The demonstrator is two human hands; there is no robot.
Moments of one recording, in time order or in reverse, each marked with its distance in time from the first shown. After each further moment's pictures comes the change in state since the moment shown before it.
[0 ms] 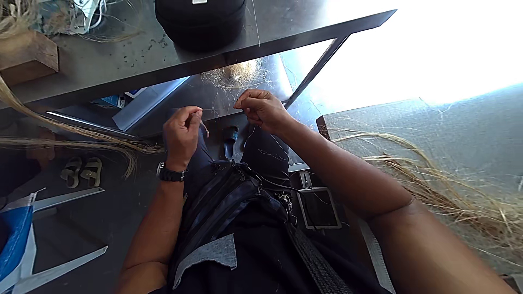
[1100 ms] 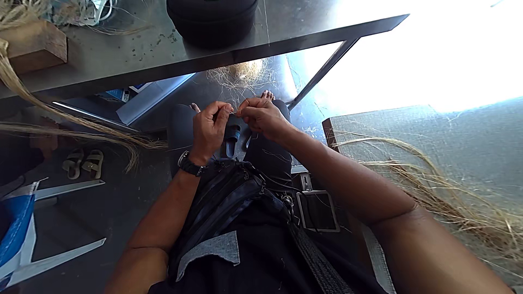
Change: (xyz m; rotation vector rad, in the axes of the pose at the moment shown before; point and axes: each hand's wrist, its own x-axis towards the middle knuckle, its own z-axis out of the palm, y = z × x) left_hand 0.012 0.033 0.033 -0.361 -0.067 -0.110; right_hand -0.007 0.012 0.015 -0.143 0.012 0.077
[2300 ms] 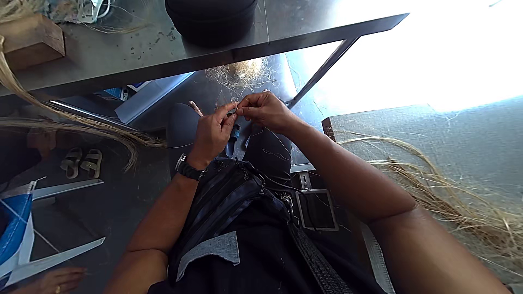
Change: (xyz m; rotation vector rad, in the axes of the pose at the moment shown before) left_hand -0.012 0.012 -0.006 0.206 -0.155 0.016; right_hand 0.009 -0.008 -0.022 -0.251 -0.163 -0.170
